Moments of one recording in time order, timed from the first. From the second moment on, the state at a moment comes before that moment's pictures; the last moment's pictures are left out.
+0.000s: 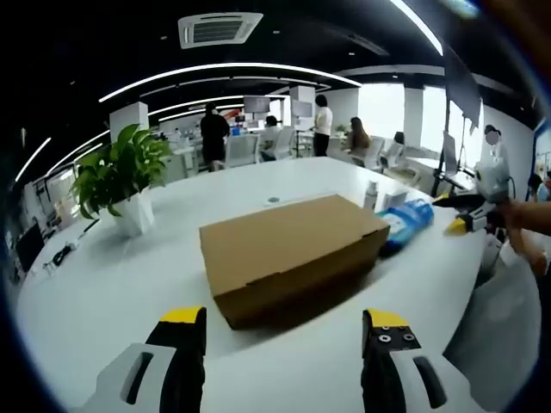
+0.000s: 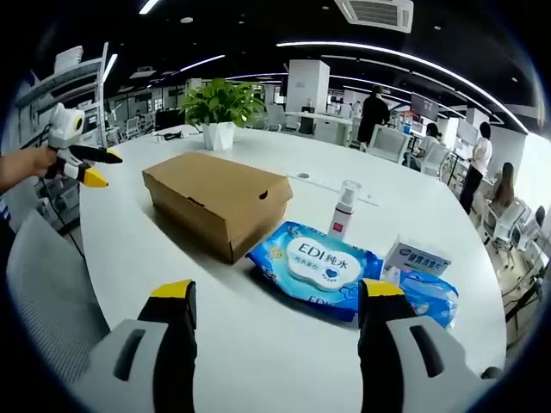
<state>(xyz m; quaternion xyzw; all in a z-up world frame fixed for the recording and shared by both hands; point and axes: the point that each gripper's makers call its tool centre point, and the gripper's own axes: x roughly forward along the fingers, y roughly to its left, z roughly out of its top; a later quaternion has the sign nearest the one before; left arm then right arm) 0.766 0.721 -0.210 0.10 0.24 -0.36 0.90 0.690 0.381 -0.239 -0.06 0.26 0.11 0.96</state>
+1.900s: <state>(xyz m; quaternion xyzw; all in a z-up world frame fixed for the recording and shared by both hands) 0.693 0.720 -0.174 0.09 0.19 -0.36 0.91 0.608 0.365 -0.210 -0.03 0.24 0.05 0.97</state>
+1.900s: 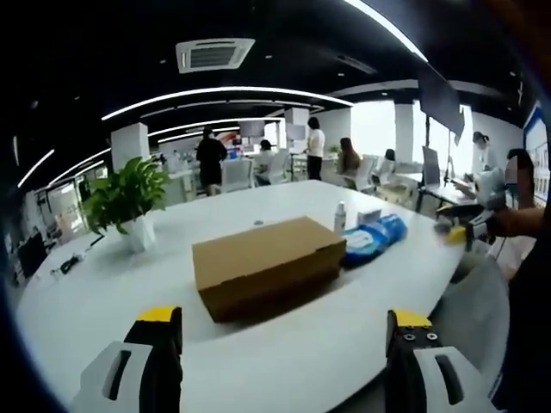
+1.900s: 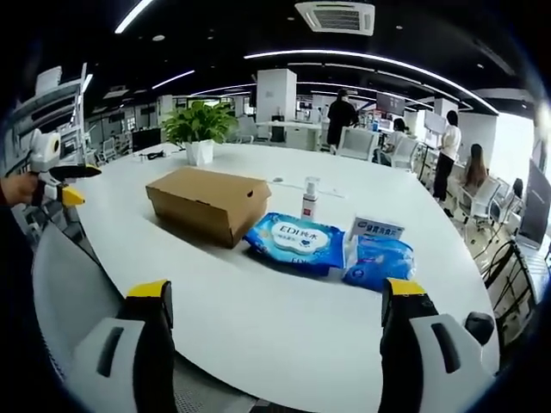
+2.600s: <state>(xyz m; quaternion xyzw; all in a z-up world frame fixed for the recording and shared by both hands) 0.692 0.721 -0.177 0.09 0.19 -0.37 0.91 0.607 0.369 -0.209 -0.02 0.24 0.05 0.97</state>
